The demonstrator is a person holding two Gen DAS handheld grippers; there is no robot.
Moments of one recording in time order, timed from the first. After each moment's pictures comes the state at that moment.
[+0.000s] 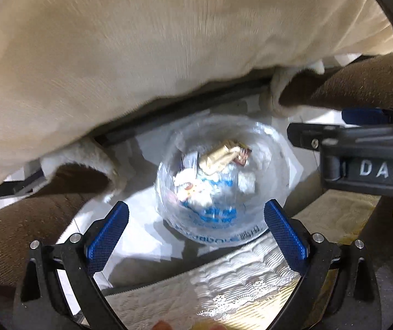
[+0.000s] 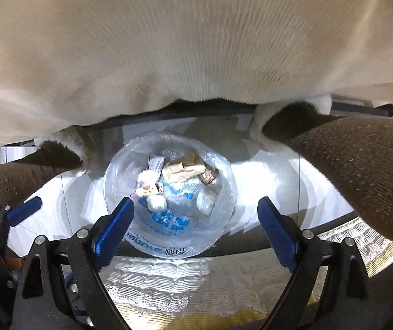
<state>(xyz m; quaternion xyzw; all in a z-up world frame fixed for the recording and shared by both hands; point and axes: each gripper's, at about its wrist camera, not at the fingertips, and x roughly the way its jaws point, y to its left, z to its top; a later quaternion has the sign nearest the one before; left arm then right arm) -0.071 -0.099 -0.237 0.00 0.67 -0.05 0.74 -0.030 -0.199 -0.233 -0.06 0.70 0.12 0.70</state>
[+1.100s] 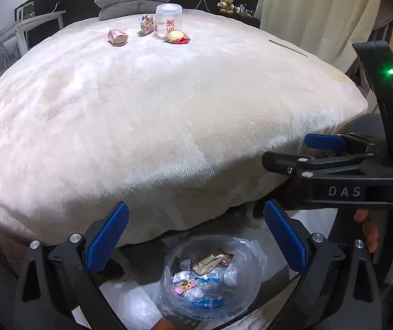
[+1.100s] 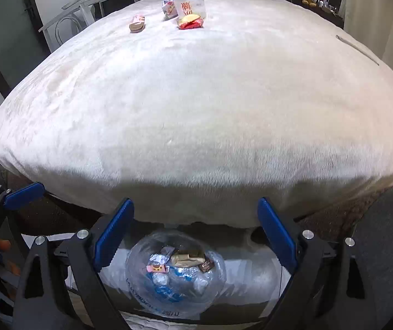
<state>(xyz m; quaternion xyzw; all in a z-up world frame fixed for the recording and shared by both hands) -0.070 -0.071 -0.108 -0.03 0.43 -0.07 0.90 -0.014 -0.199 -0.094 -0.07 0.48 0.20 0.85</state>
